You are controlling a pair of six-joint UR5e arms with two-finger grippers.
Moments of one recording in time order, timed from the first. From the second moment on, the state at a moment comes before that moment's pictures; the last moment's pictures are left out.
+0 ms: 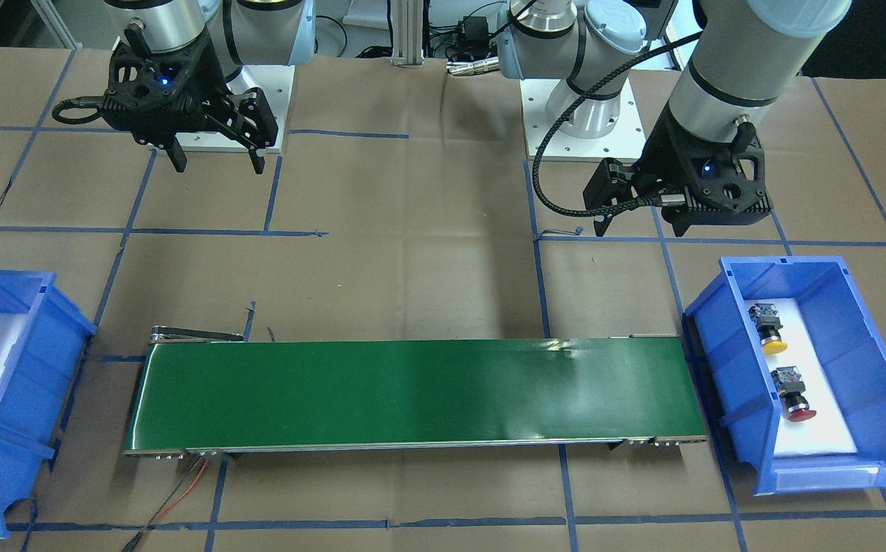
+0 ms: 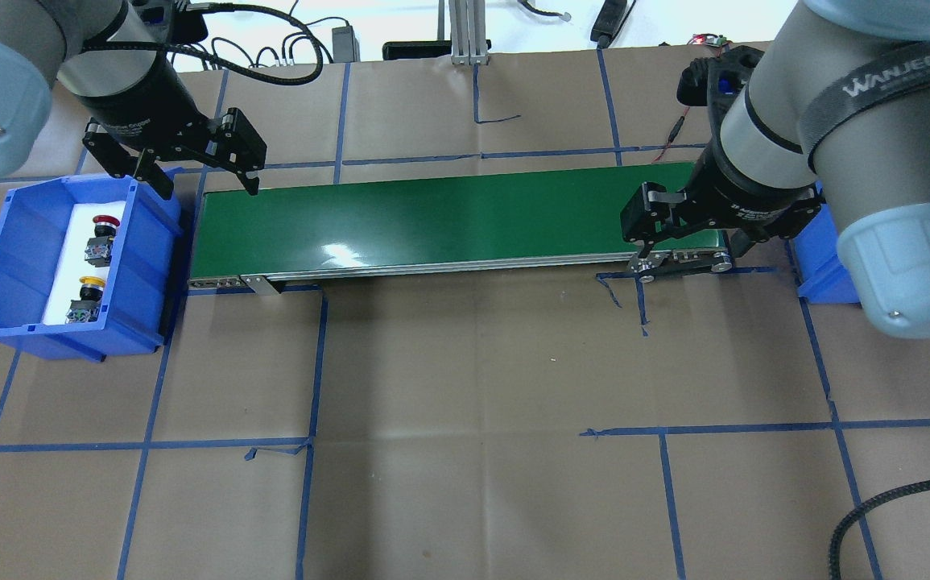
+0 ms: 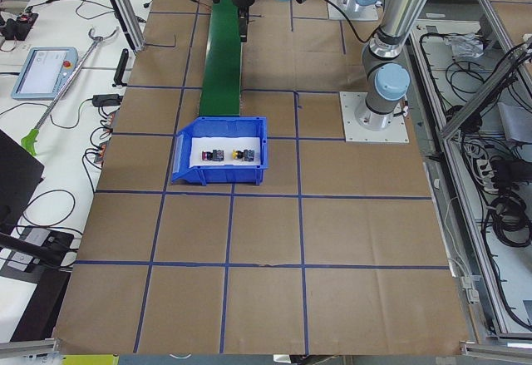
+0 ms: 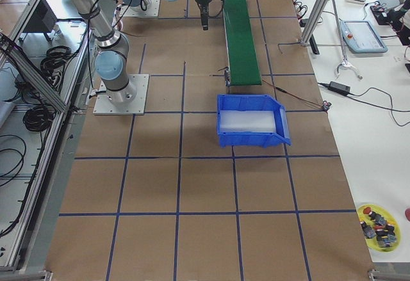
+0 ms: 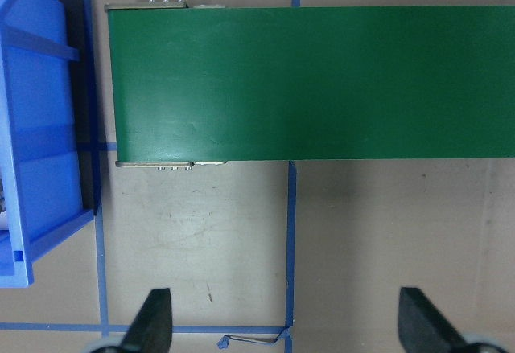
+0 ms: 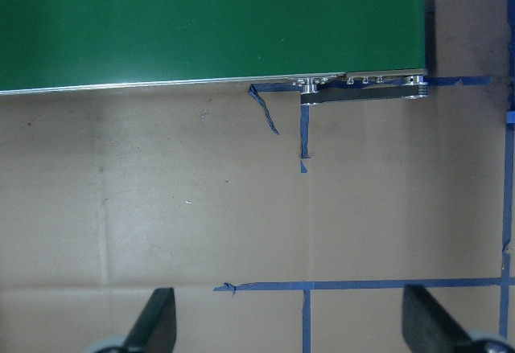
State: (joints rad) left arm -1.52 -1.62 -1.56 -1.52 1.58 0.04; right arm 1.62 -1.74 1.81 -1.72 -1.55 0.08
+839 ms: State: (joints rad) left arm -1.52 -1.61 -1.56 -1.53 1.58 0.04; right arm 1.62 -1.74 1.81 -1.72 -1.54 0.08
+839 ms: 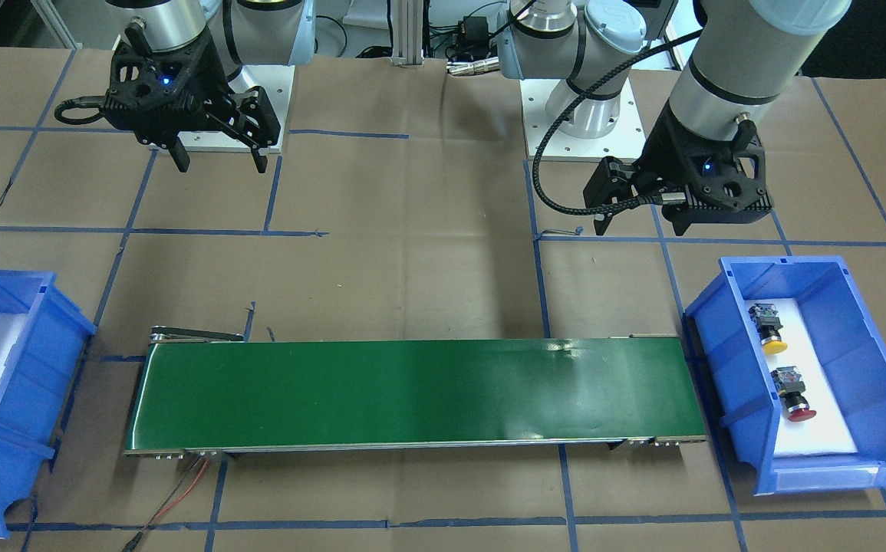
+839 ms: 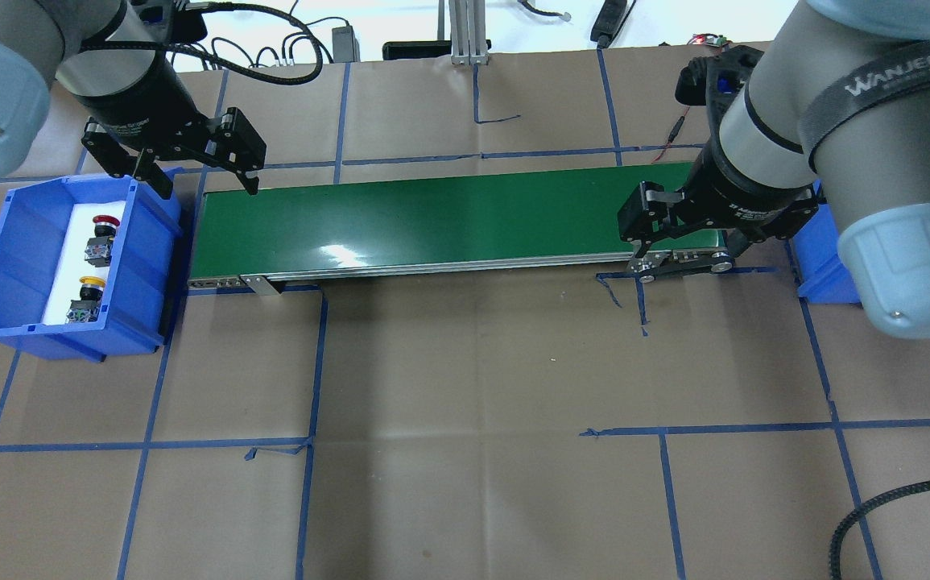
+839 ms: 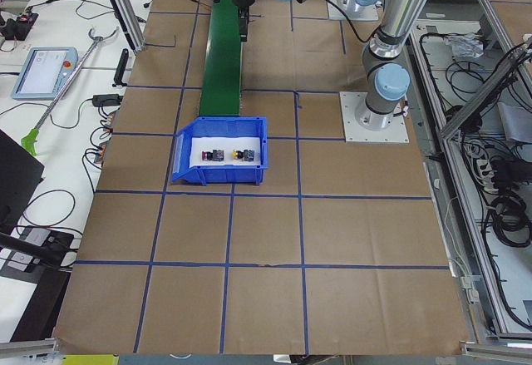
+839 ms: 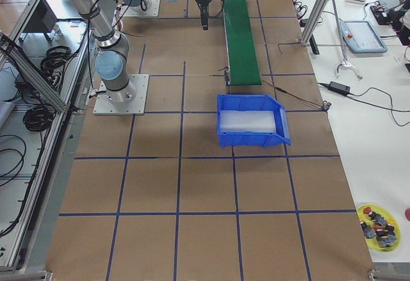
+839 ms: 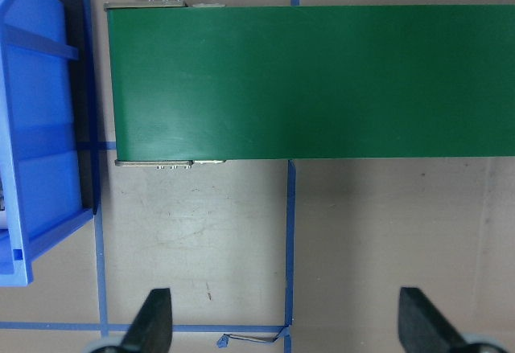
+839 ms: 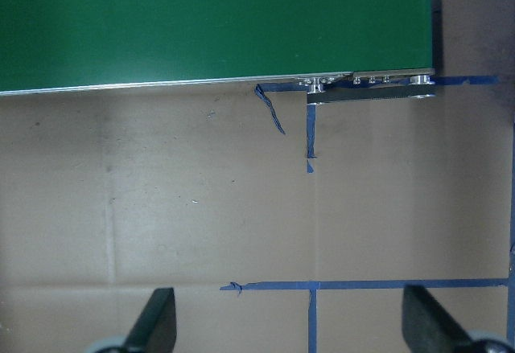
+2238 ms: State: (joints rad) left arm -1.23 -1.61 -1.56 -1.52 1.57 0.31; right arm 1.62 -1.74 1.81 -1.72 -1.54 0.08
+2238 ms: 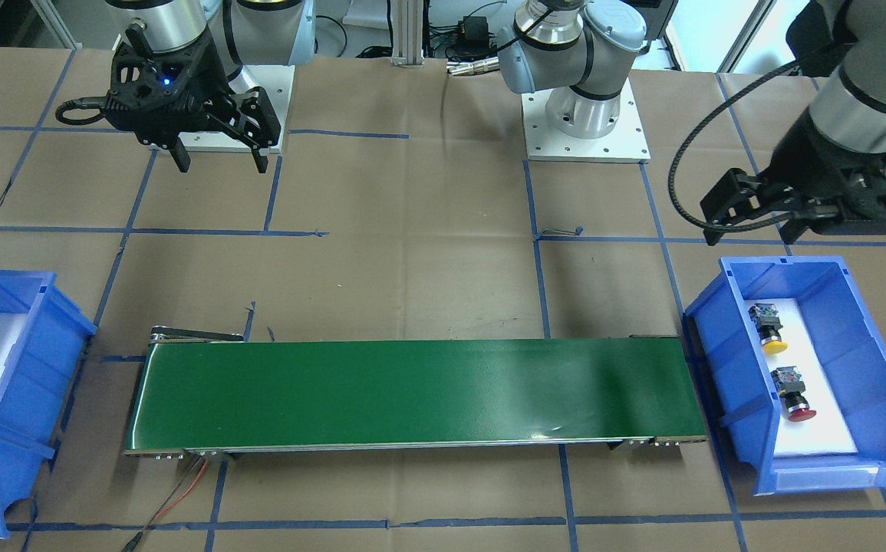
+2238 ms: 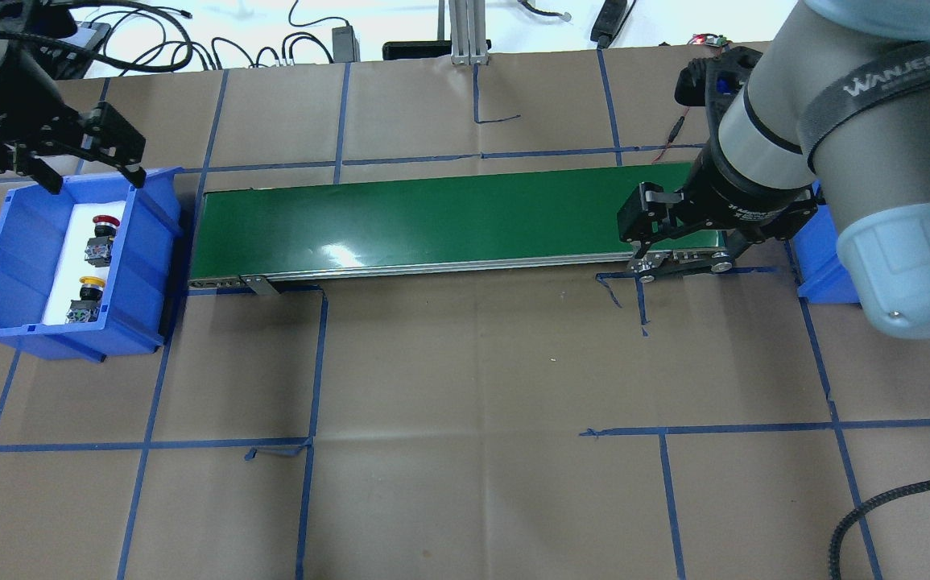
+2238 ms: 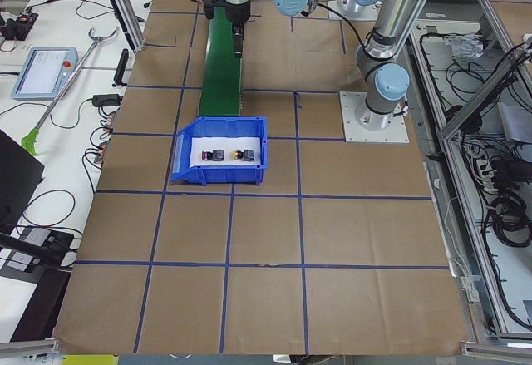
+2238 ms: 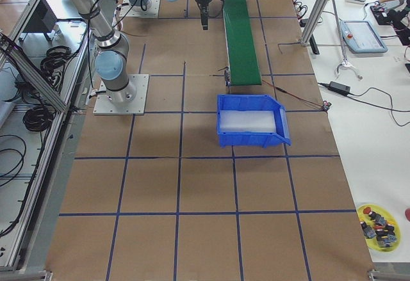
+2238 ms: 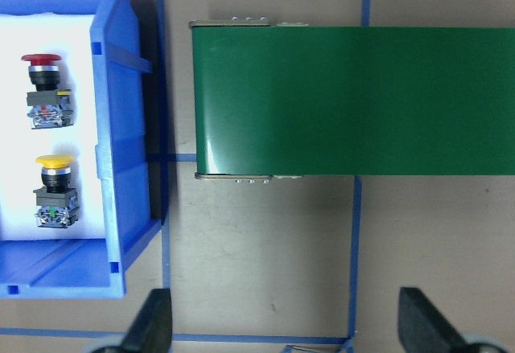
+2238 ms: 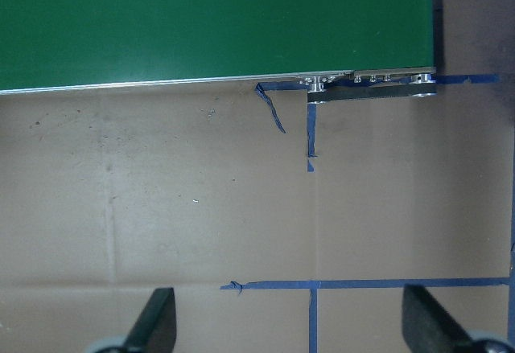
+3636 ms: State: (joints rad) left arm -0.86 -1.66 -1.83 -1.21 1.56 0.70; right arm 1.62 -1.74 1.81 -1.72 -1.54 0.08
